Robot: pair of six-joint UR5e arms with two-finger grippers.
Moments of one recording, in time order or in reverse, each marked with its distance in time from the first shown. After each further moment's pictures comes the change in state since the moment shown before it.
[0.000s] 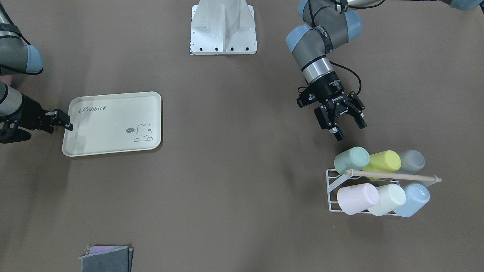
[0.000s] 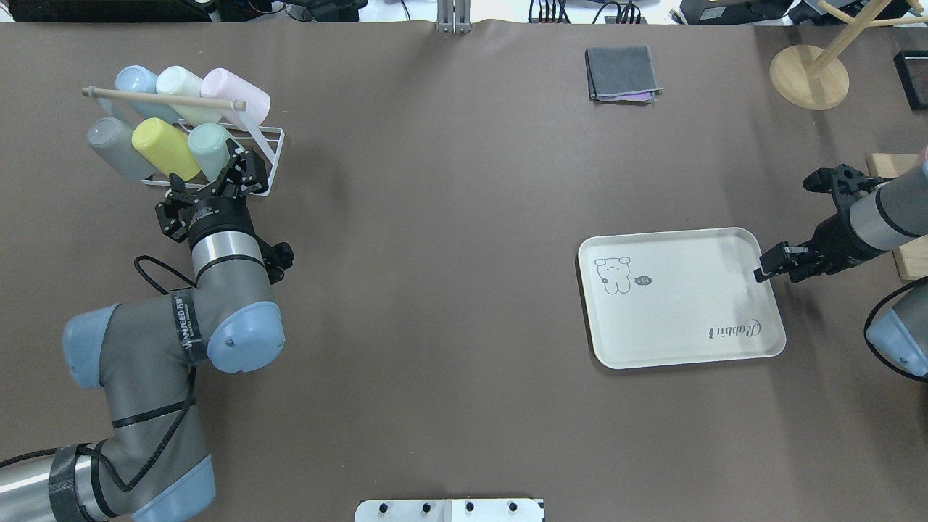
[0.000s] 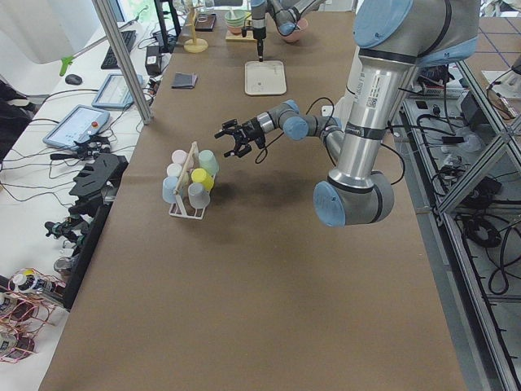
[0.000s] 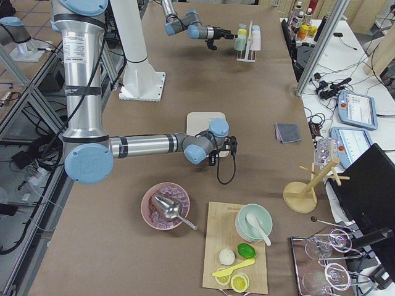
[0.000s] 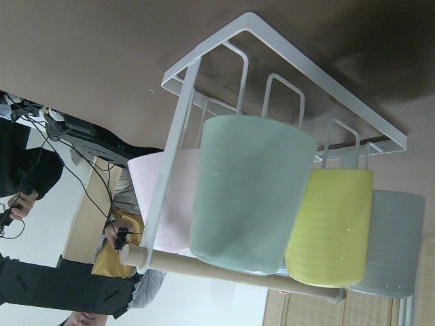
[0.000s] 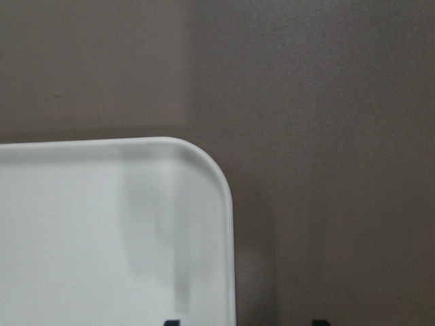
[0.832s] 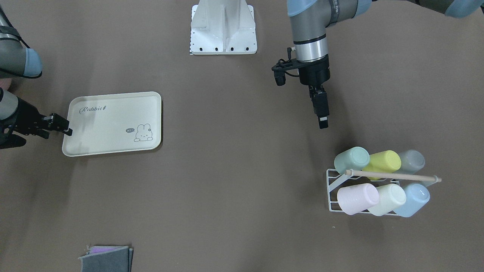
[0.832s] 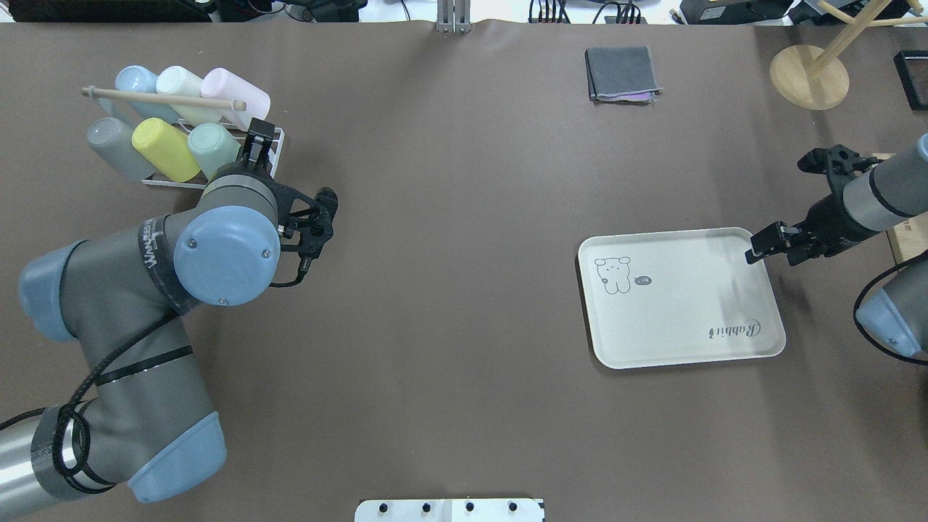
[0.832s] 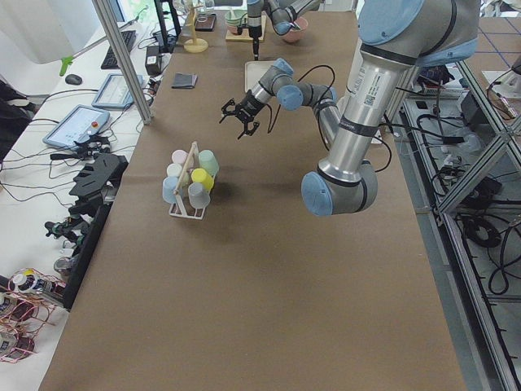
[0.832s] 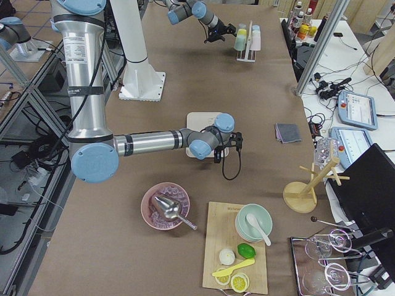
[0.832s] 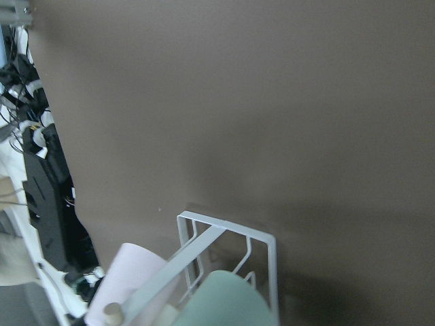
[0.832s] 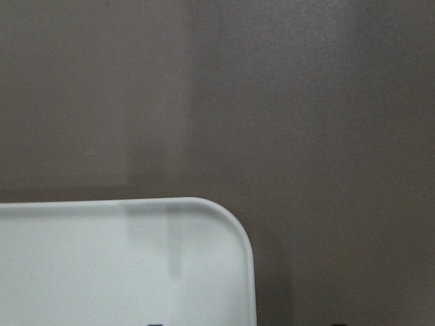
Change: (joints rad) left arm -0.109 -0.122 -0.145 0.038 -0.475 -0.322; right arm 0.018 0.047 0.003 -0.053 0.001 0.000
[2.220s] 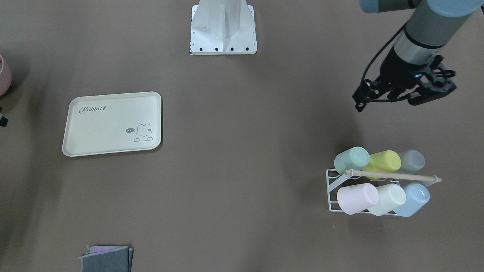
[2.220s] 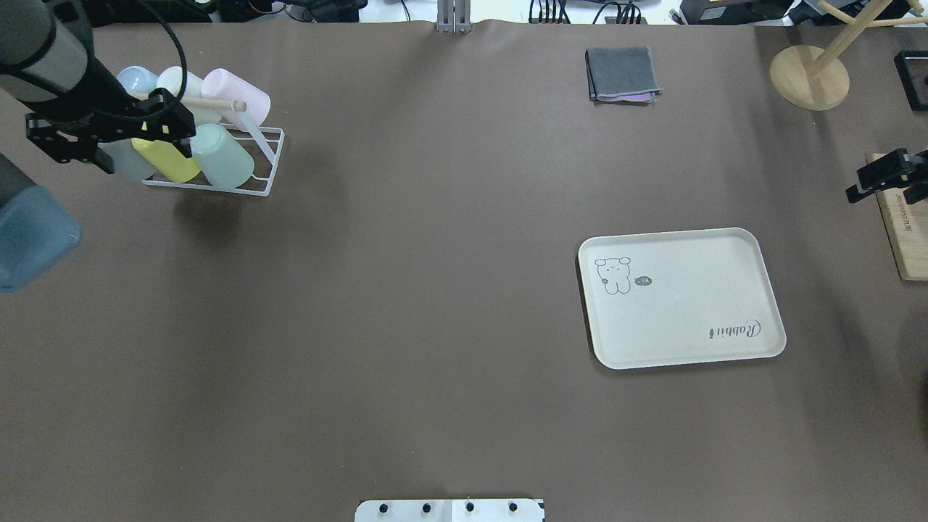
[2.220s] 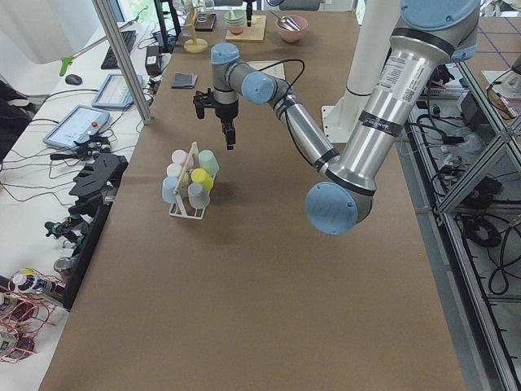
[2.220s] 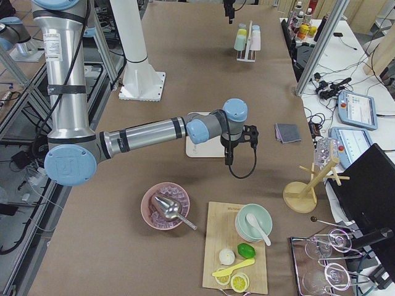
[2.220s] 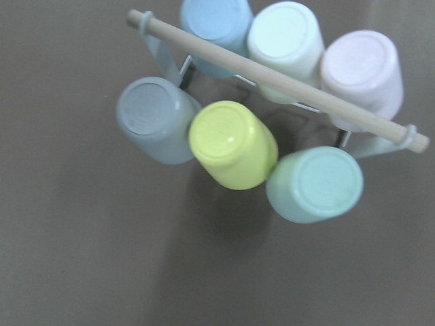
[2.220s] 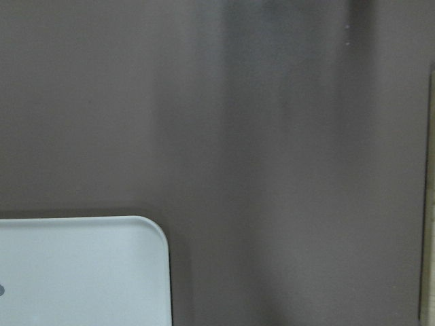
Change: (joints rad) left arm -0.457 -0.004 -0.037 0.139 -1.084 -1.755; right arm 0.254 -0.011 0.207 -0.427 0.041 -0.332
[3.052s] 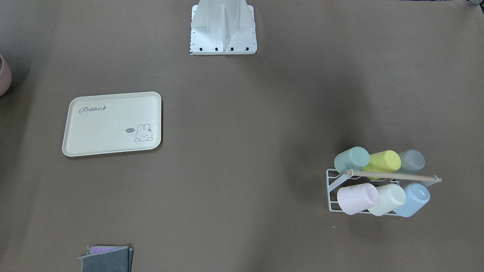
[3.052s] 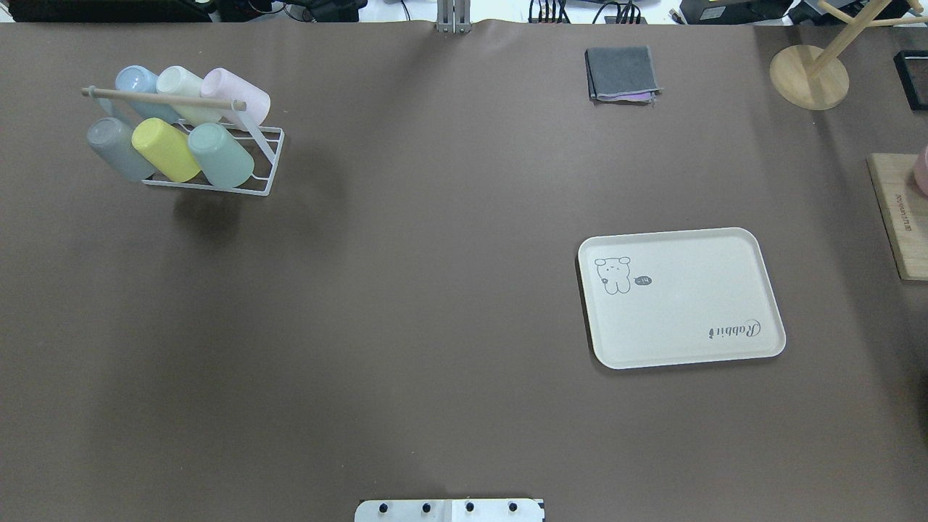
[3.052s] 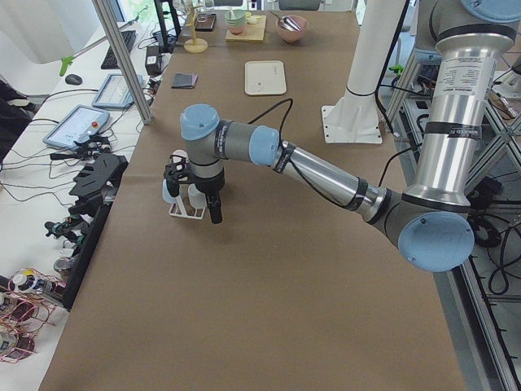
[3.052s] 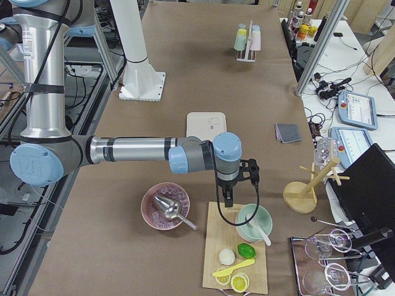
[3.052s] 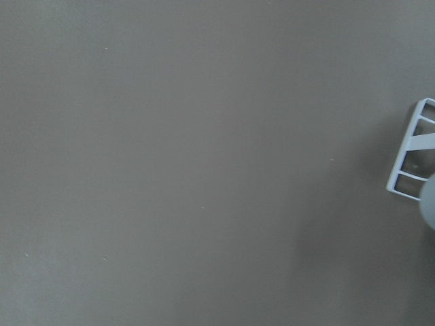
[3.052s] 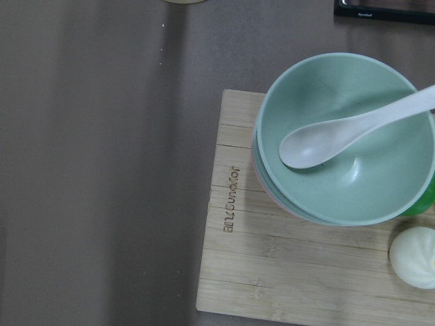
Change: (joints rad) left arm -0.481 0.319 0.077 -0.001 -0.225 0.489; right arm 0.308 -0.077 -0.097 -0.037 -0.020 -0.413
